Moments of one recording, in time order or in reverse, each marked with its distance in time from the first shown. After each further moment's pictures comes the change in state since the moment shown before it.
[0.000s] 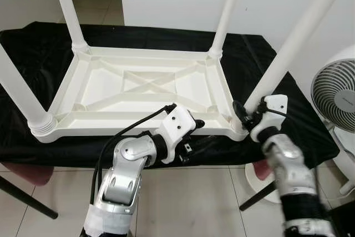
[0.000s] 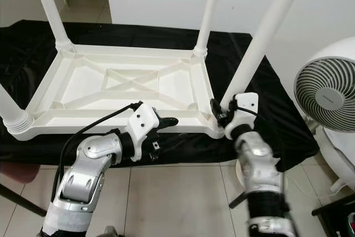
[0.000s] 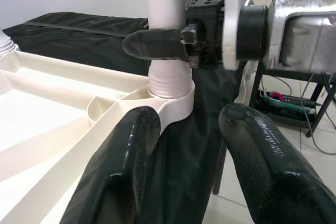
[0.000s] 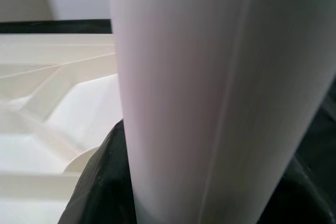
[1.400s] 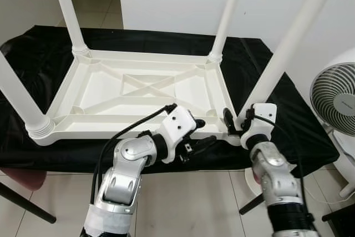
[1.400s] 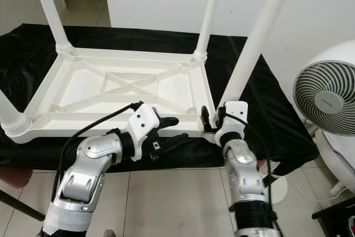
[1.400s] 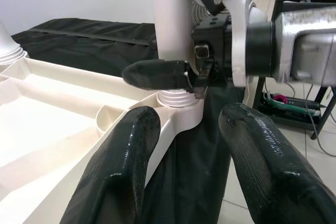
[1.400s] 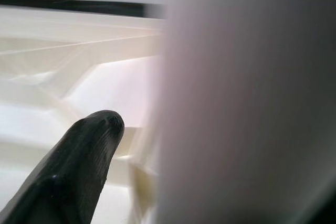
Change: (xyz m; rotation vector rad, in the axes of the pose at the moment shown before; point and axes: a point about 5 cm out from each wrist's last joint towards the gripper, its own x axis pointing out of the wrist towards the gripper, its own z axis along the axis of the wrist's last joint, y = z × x) left arm 0.000 0.000 0.000 0.006 -0.004 0.001; right arm -0.006 0.004 -0.003 -0.074 0.018 0.234
